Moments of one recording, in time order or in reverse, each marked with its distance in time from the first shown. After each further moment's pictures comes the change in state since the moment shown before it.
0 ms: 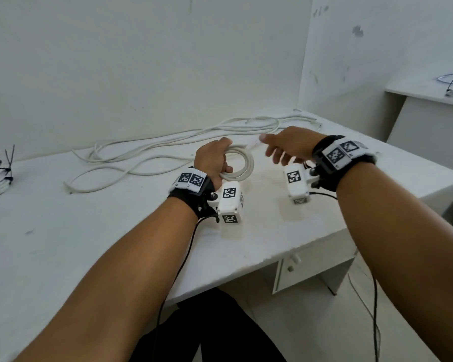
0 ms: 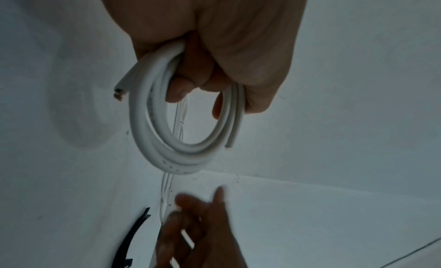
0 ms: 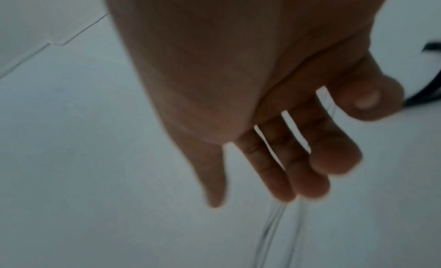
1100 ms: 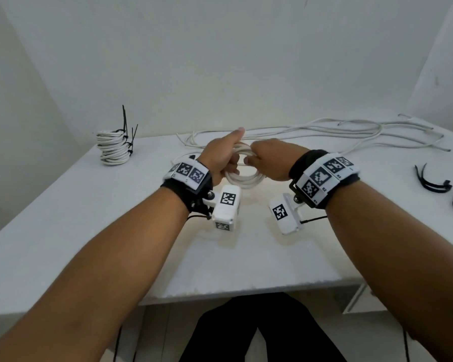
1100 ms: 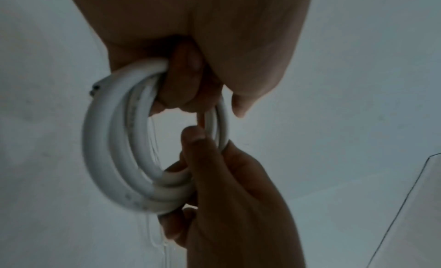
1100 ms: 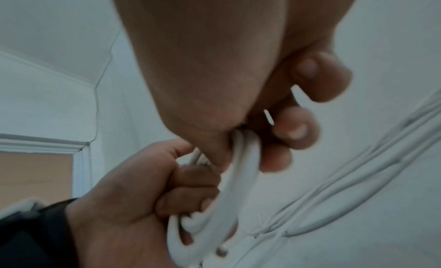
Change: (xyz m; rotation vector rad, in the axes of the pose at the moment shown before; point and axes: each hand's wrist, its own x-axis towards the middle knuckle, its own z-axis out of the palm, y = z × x) left_hand -0.023 0.063 -0.181 0.263 -0.025 0.009; right_hand -0.012 -0.183 0.144 -0.484 -0.068 -0.533
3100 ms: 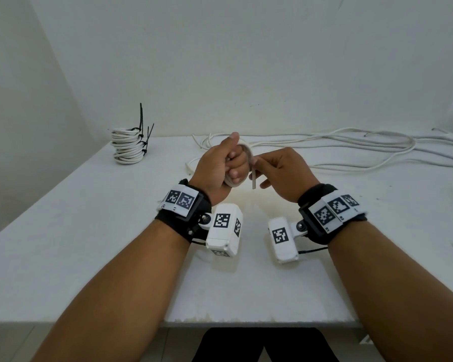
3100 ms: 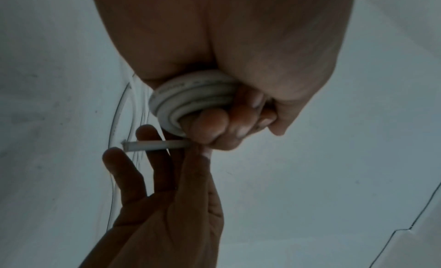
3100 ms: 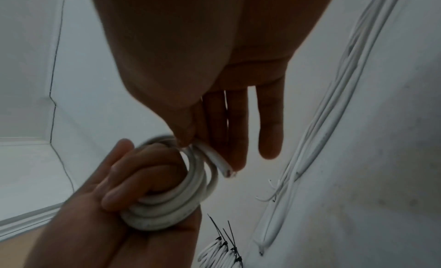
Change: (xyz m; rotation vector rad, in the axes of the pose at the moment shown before) left_hand -0.016 -0.021 -0.032 -0.527 -0.213 0.261; right_hand 0.028 -0.001 0.049 0.753 0.330 -0.129
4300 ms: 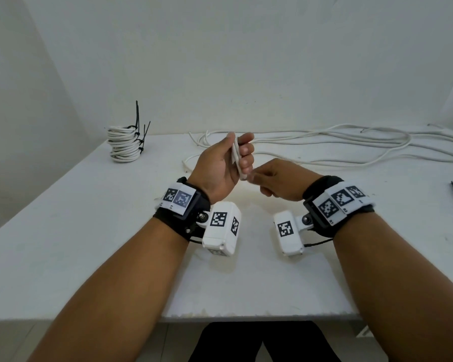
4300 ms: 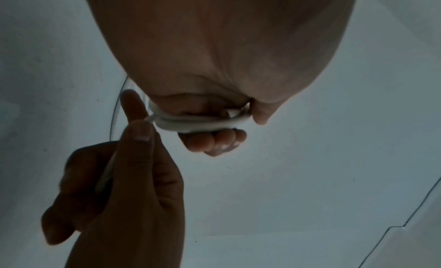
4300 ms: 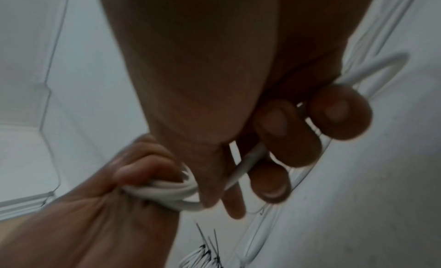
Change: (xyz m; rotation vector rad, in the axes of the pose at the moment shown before) left_hand 0.001 -0.002 0.008 -0.109 -0.034 -0.038; right_hand -0.007 -0.007 -0.016 -0.365 -0.397 0.119
